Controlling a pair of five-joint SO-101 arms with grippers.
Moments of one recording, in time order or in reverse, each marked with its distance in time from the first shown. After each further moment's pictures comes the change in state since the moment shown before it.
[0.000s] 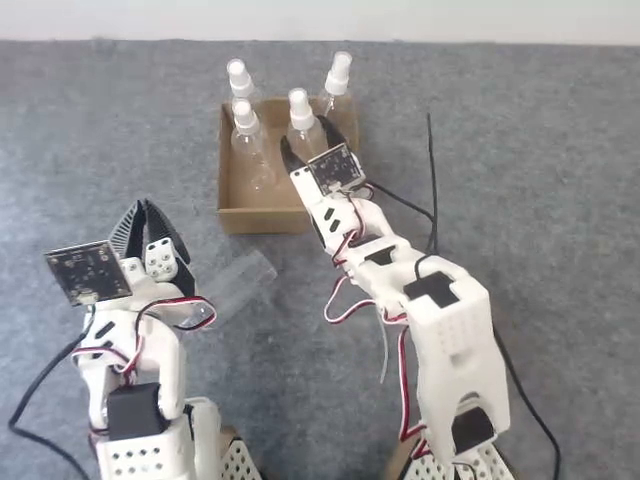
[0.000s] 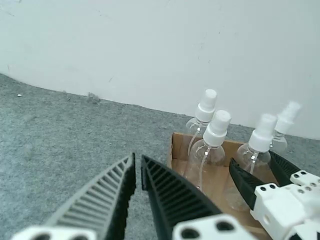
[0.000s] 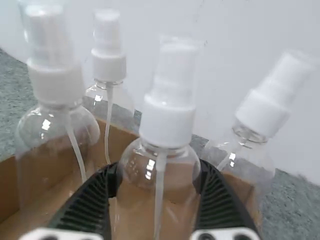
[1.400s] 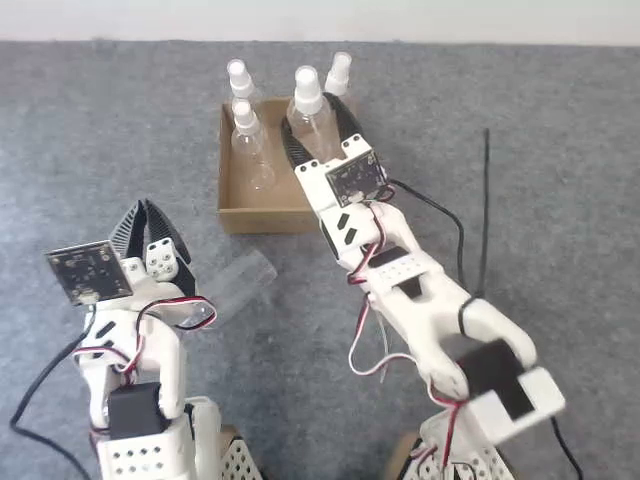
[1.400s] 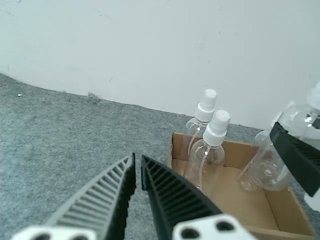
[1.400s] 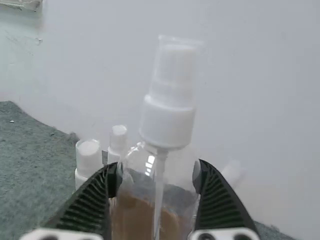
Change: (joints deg) left arm 0.0 0.0 0.0 0.0 0.0; right arm -1.3 -35.3 23.4 3.2 0.0
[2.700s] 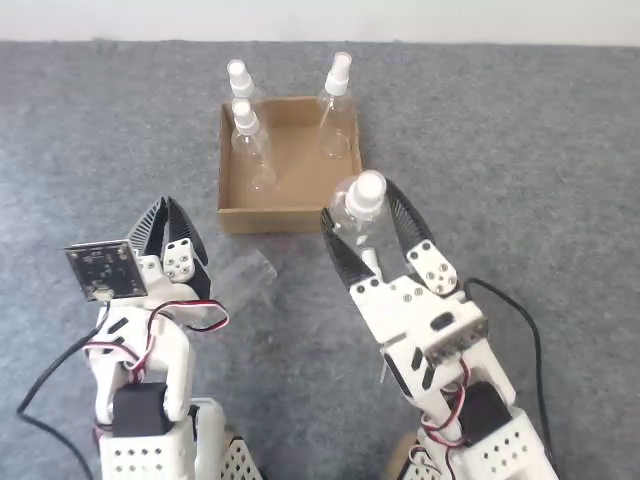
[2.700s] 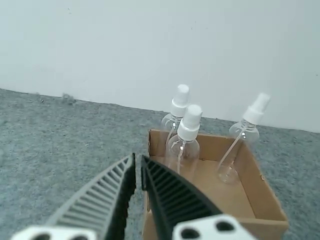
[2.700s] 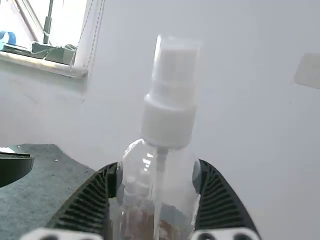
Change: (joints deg) left arm 5.4 0.0 0.0 0.0 -0.1; right arm -4.9 -95.8 38.1 49.7 0.0
